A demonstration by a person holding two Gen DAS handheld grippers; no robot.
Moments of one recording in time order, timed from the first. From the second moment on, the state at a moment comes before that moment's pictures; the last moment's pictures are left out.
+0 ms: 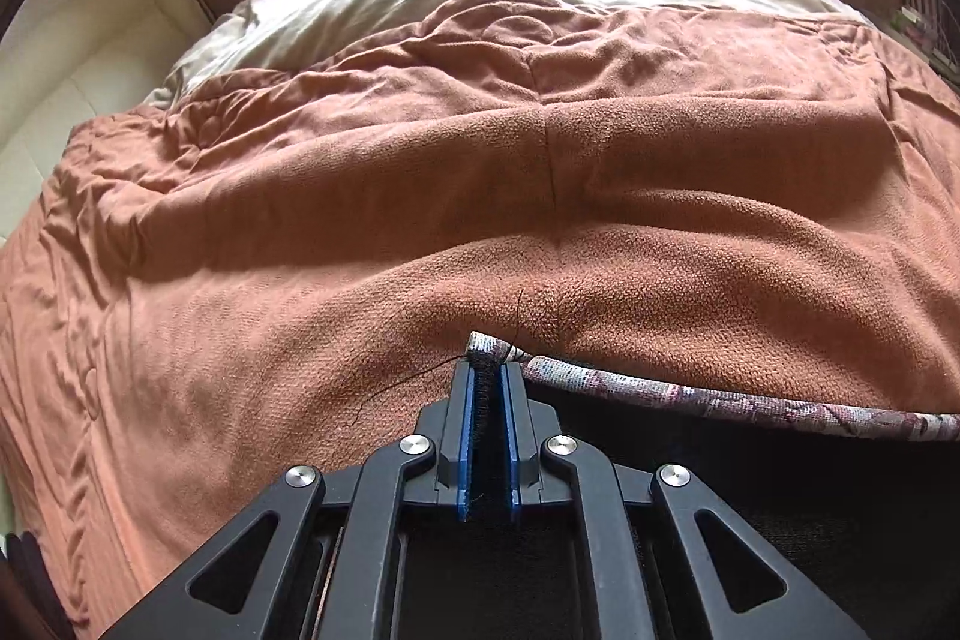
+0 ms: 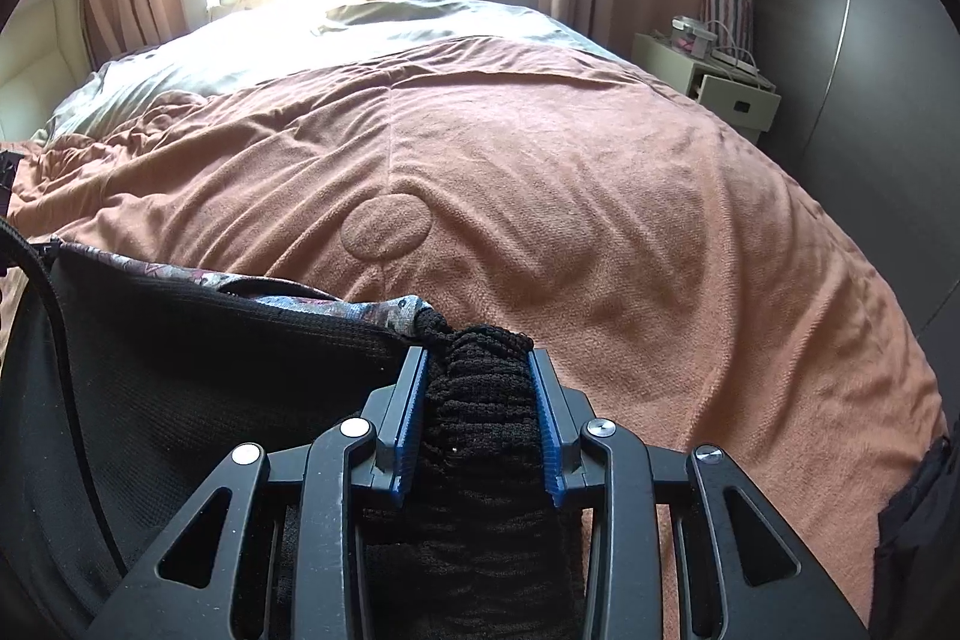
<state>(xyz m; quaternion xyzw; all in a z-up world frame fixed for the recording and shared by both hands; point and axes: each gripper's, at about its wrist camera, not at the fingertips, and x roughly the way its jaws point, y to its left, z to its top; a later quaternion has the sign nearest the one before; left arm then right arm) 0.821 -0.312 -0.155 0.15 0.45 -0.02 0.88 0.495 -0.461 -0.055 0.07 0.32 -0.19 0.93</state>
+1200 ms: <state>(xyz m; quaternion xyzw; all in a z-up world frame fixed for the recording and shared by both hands) 0.588 -0.187 -0.033 0.05 0.44 -0.08 0.90 0.271 -0.443 -0.030 0.23 0.28 -0.13 0.92</state>
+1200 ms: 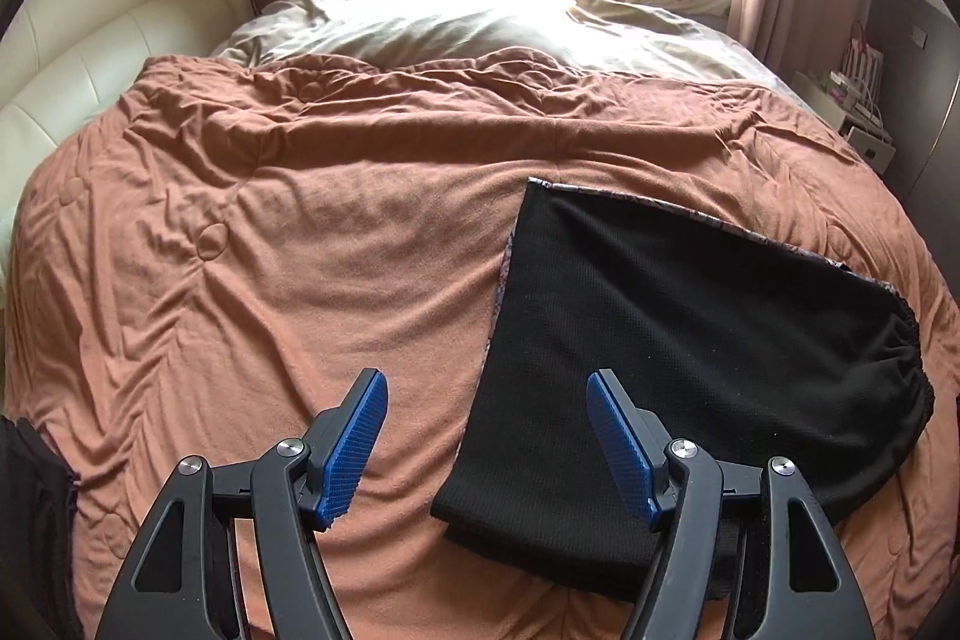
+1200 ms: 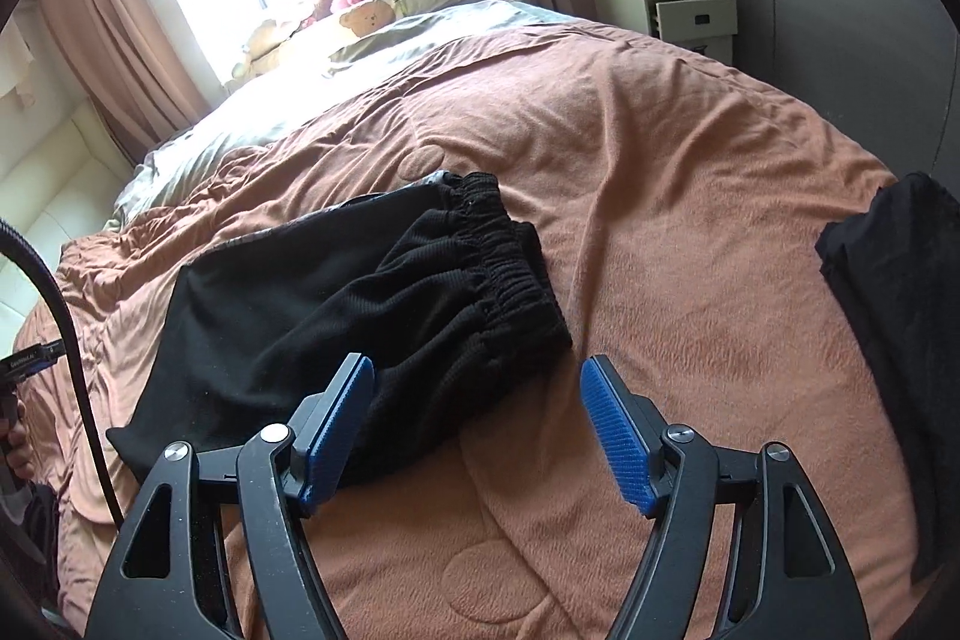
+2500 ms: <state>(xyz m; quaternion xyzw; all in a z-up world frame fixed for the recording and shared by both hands) 0.540 -0.145 -0.159 -0.22 0.49 -0.06 0.84 0.324 -0.480 -0.118 0.43 0.29 -0.02 0.85</state>
